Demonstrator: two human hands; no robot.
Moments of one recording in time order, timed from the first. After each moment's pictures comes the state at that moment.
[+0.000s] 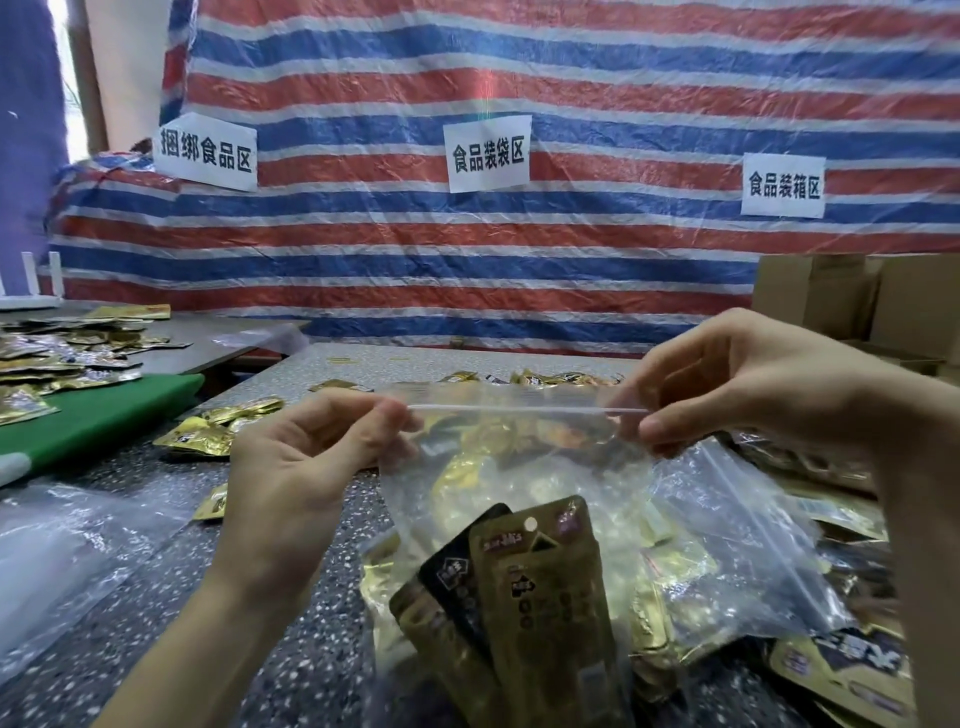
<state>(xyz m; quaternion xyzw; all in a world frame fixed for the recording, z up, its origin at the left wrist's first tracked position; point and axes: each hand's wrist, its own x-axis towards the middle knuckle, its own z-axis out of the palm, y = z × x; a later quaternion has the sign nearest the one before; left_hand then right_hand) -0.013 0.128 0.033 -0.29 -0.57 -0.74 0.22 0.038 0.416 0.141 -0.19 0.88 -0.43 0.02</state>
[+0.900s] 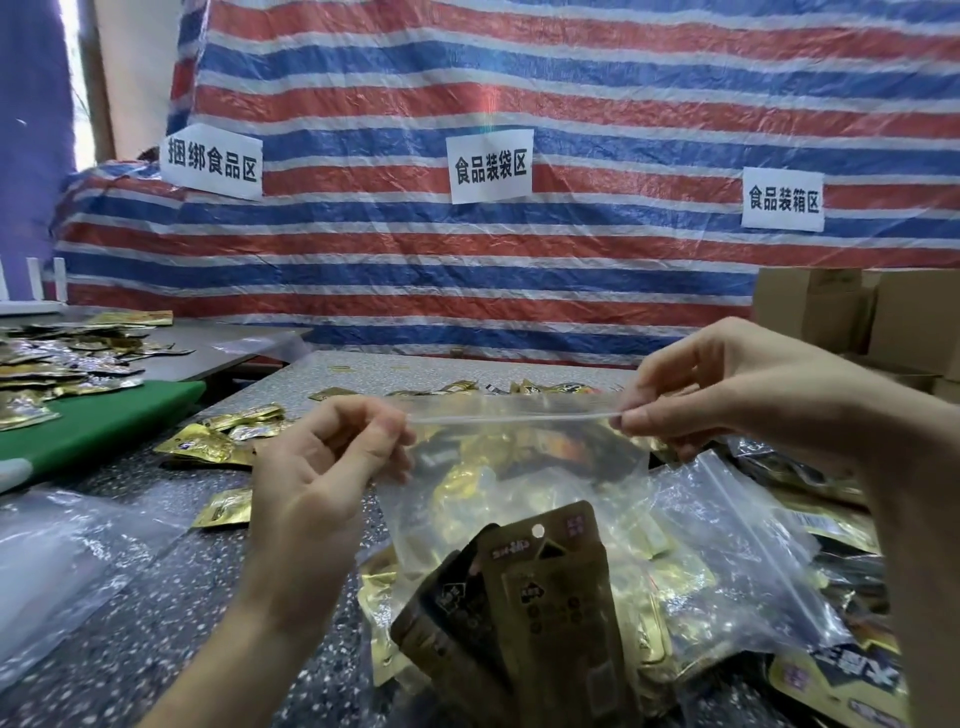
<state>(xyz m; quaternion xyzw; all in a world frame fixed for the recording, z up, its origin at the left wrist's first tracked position) -0.007 0.138 0.030 -0.26 -0.56 -0.75 0.23 0.045 0.400 0.145 -0.15 0.91 -0.40 -0.03</state>
